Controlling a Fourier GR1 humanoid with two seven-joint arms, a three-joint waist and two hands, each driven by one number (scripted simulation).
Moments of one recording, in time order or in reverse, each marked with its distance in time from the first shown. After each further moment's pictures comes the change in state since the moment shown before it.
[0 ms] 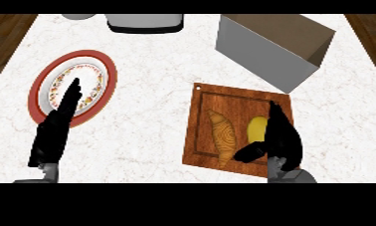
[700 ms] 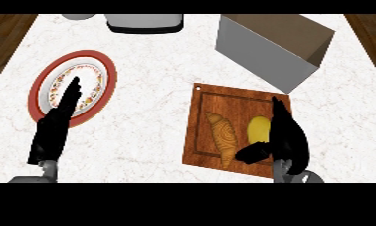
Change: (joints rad) left arm -0.018 0.039 -0.029 0.019 0.042 0.031 0.007; right arm -0.019 -0.068 0.064 -0.111 -0.058 0.001 0.070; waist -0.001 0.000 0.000
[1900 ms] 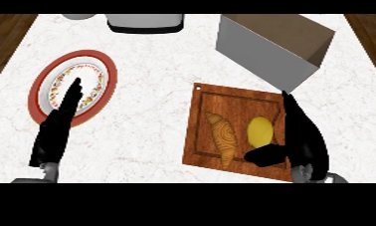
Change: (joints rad) left arm 0.008 0.034 -0.055 -0.015 0.027 0.050 0.003; right arm -0.038 -0.229 0.095 -0.102 -0.187 -0.127 0.037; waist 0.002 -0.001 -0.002
